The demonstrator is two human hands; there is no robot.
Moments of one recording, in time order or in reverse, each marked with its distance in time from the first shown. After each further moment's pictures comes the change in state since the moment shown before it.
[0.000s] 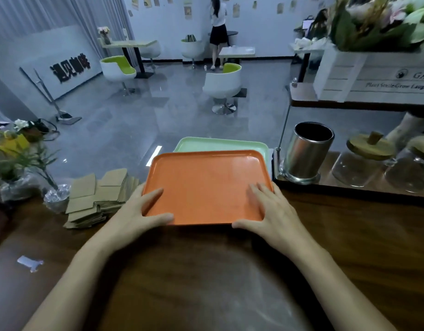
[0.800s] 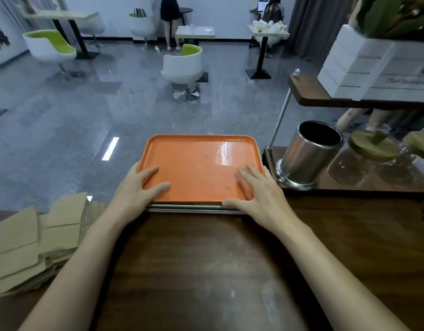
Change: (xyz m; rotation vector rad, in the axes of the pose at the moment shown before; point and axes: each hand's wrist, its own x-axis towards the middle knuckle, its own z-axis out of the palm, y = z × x) left_hand 0.174 -0.037 0.005 0.046 0.118 0.070; right_hand 0.096 0.001 0.013 -0.011 0.072 0.176
